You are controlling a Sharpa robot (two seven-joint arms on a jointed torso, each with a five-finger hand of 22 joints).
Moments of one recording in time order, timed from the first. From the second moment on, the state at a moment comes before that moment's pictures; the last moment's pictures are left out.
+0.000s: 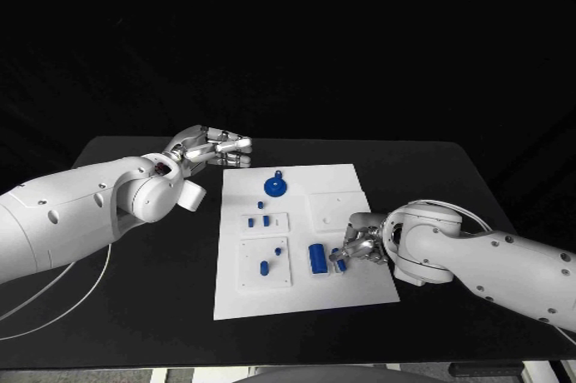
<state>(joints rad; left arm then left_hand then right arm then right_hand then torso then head) 1.29 -0.75 -0.10 1.26 -0.23 -0.08 0.29 1.29 0.00 -0.10 0.01 0.13 0.99 0.14 0.08 0.06 1.10 0.13 0.06 0.06 1.15 0.13 0.07 0.07 0.06 1.02 0.11 0.08 0.08 0.88 -0.87 0.23 1.71 -1.32 0.13 -0.67 0.99 -0.05 0.42 0.01 0.06 1.30 0.01 0.06 0.09 1.41 -0.05 0.95 1.25 1.46 -0.09 1.02 1.09 0.05 1.46 -0.11 0.90 1.31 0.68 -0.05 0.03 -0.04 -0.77</state>
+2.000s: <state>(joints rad) 1.29 -0.72 -0.10 1.17 -0.18 -0.14 0.30 1.30 0.01 -0.10 -0.01 0.14 0.99 0.14 0.08 0.06 1.11 0.13 0.06 0.06 1.11 0.13 0.07 0.07 0.06 1.01 0.12 0.08 0.08 0.99 -0.78 0.30 1.27 -0.88 -0.14 -0.16 1.21 -0.01 0.12 -0.05 0.24 1.14 0.08 0.06 0.07 1.28 -0.01 0.47 0.79 1.41 -0.06 0.49 0.76 0.05 1.36 -0.08 0.15 1.04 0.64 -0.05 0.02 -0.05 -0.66</state>
